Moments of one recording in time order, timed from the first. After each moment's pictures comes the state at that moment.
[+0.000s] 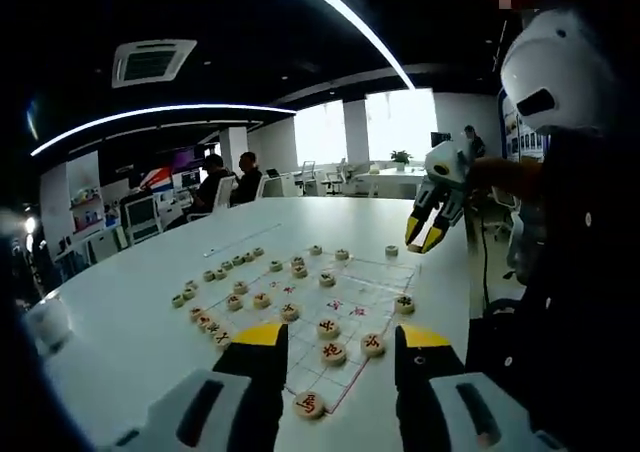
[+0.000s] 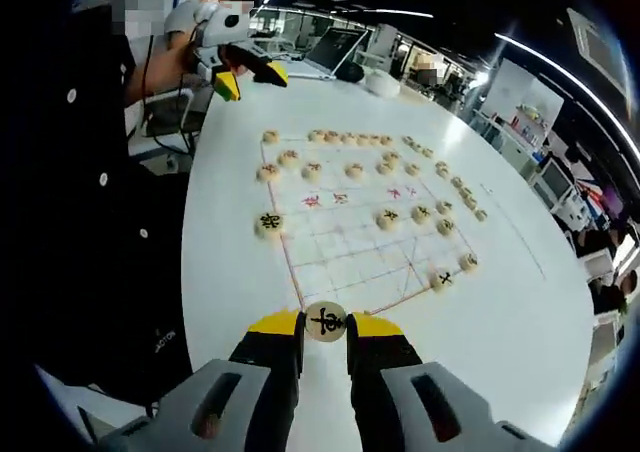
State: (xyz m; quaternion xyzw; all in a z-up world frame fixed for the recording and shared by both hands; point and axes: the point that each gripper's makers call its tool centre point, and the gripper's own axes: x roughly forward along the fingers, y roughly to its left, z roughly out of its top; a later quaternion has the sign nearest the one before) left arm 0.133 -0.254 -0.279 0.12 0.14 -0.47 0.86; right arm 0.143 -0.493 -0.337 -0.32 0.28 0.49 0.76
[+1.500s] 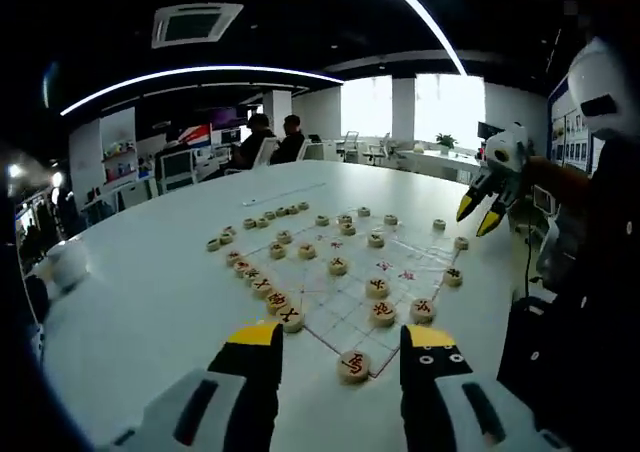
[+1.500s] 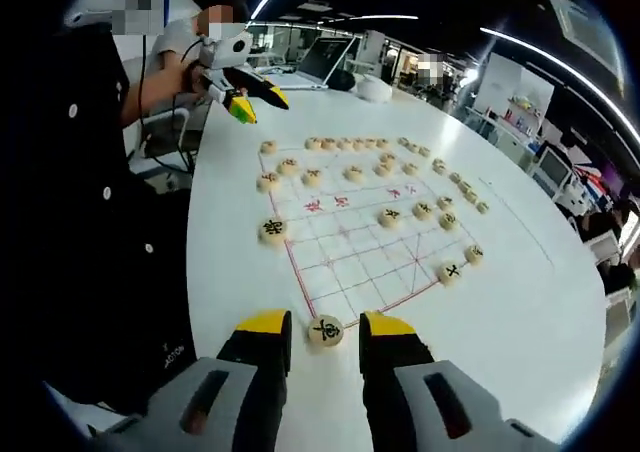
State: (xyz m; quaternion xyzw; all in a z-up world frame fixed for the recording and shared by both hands) left arm 0.170 -0.212 -0.321 0.06 0.25 -0.39 0.89; right arm 0.136 -0.497 -0.331 -0.27 0.26 0.48 0.79
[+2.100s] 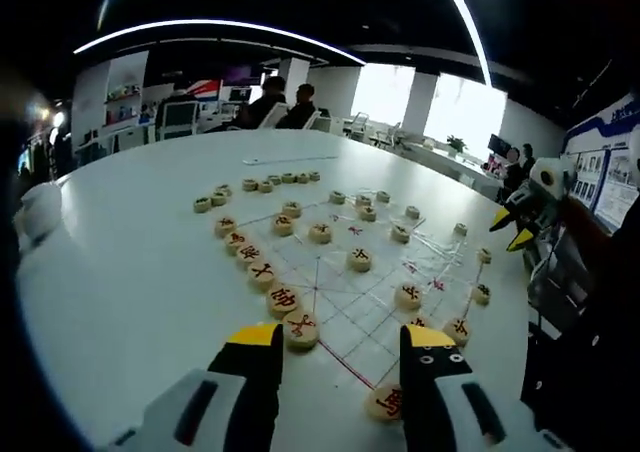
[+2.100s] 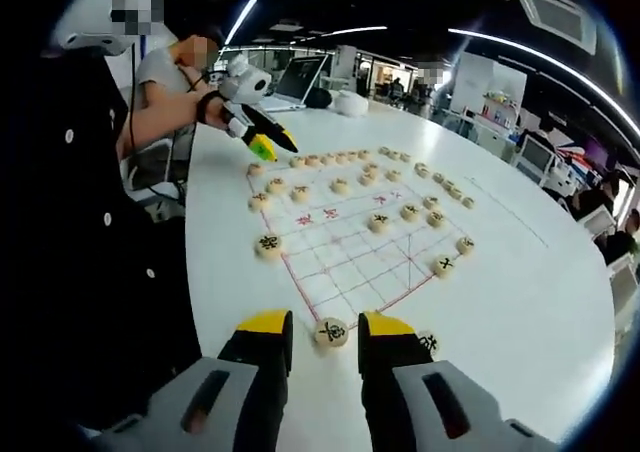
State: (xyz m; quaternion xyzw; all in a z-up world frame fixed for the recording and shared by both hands) left arm 0.213 -0.230 -0.351 0.02 0.30 -0.39 0.87; right arm 0.134 -0.500 -0.329 -0.22 0.26 0.47 0.82
